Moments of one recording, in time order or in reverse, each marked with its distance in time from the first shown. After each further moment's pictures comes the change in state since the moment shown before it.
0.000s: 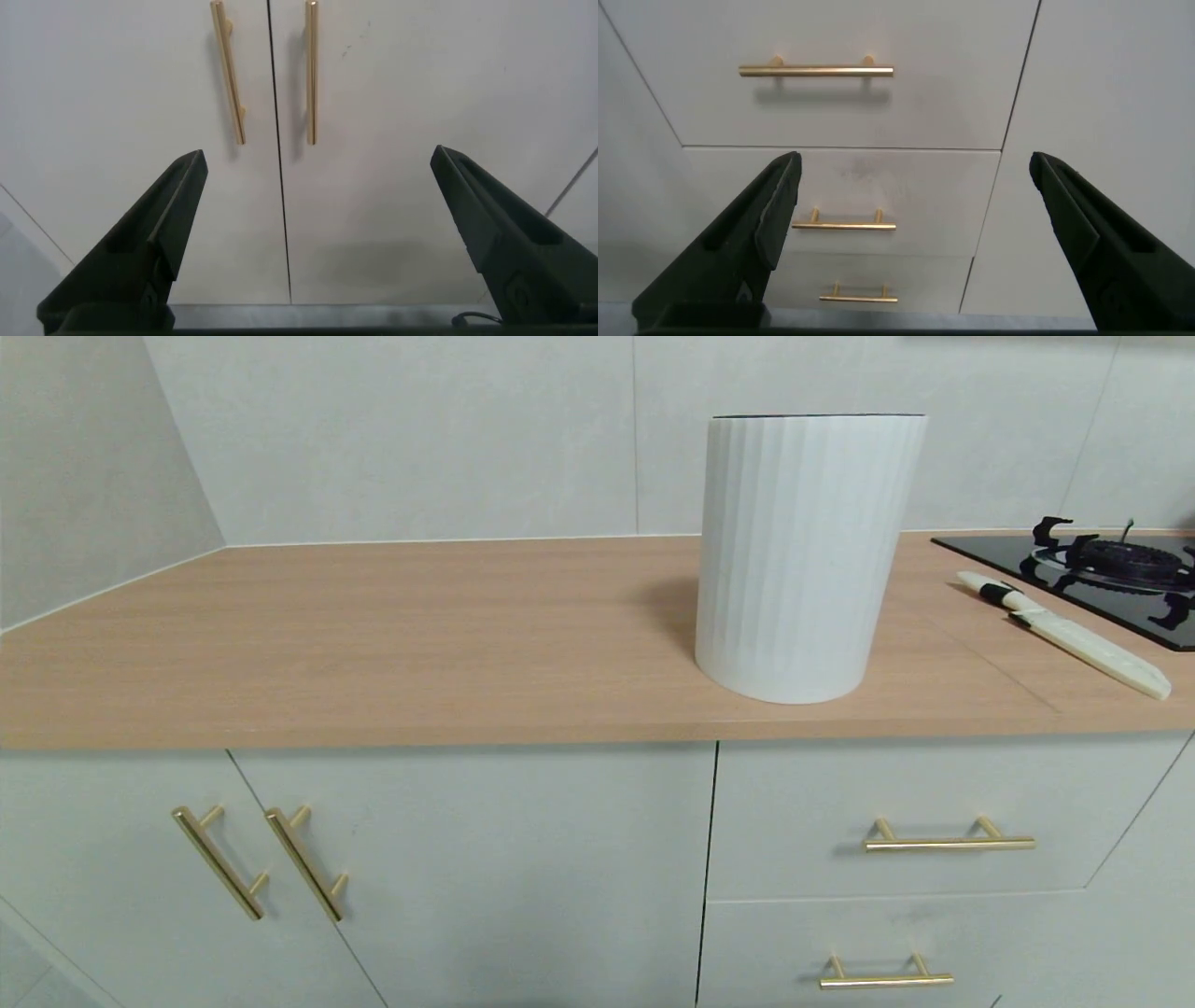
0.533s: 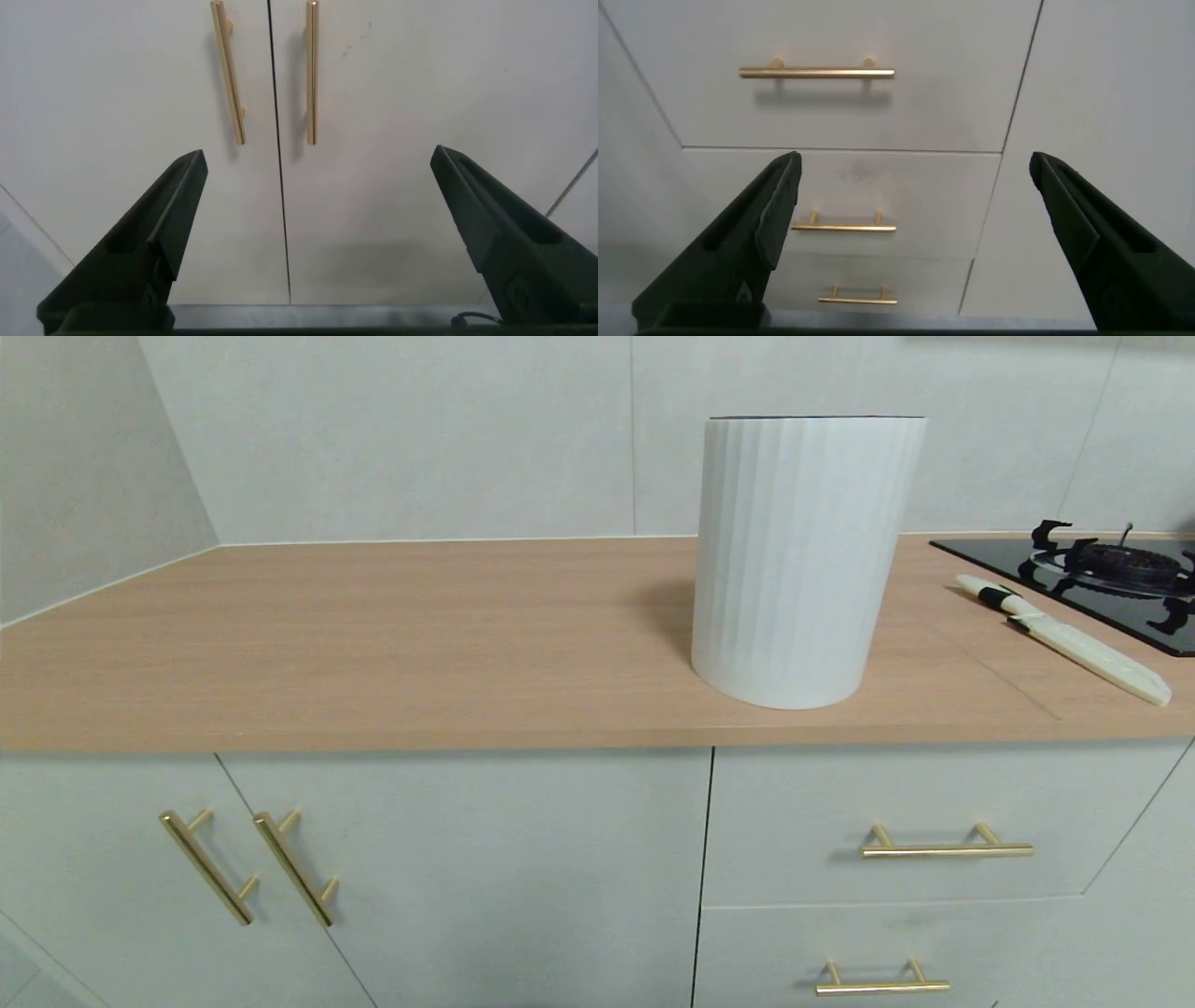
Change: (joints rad) left arm 0.000 0.000 0.000 0.000 0.000 0.000; right arm -0.002 0.000 0.000 0.000 0.000 0.000
